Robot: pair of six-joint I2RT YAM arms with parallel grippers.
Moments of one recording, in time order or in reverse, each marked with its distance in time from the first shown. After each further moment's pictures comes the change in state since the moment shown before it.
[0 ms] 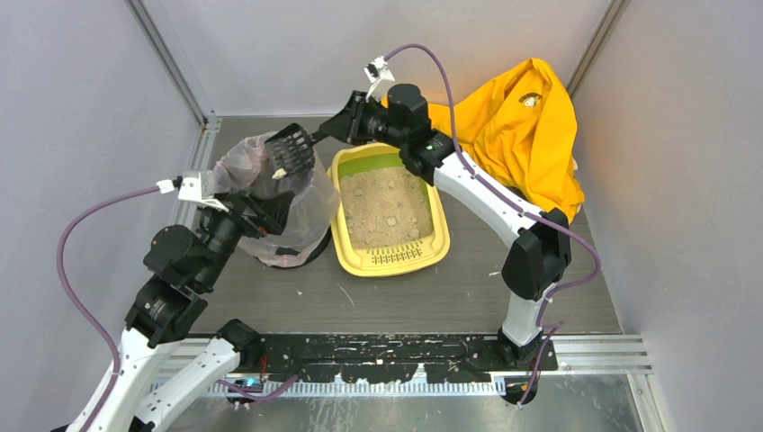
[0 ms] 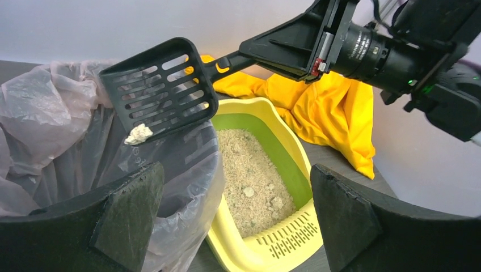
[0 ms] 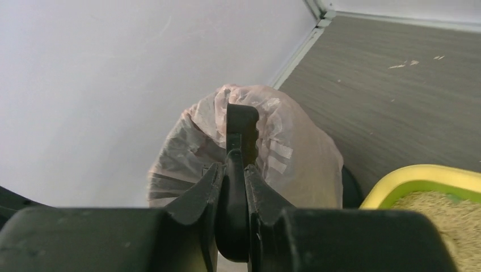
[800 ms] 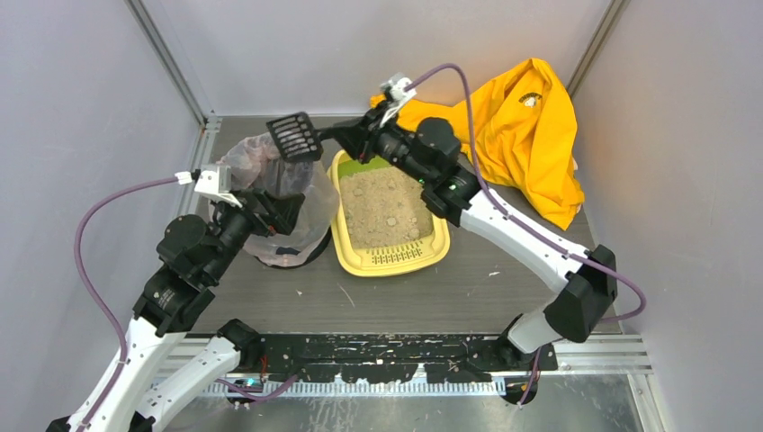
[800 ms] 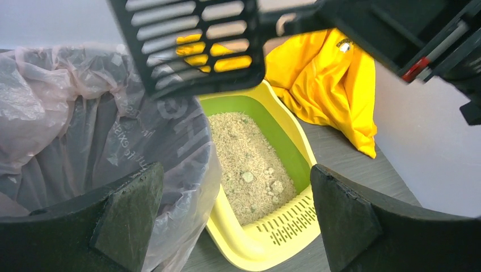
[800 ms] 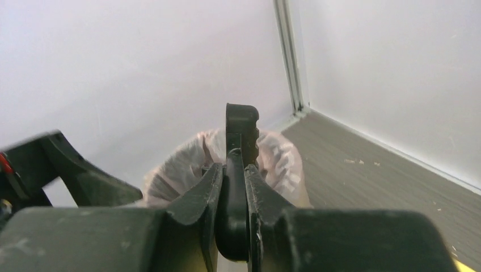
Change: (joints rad) left arm 0.000 0.064 0.002 -0.013 0.055 0.015; right arm 0.148 -0.289 -0.286 0.228 0.190 -0.428
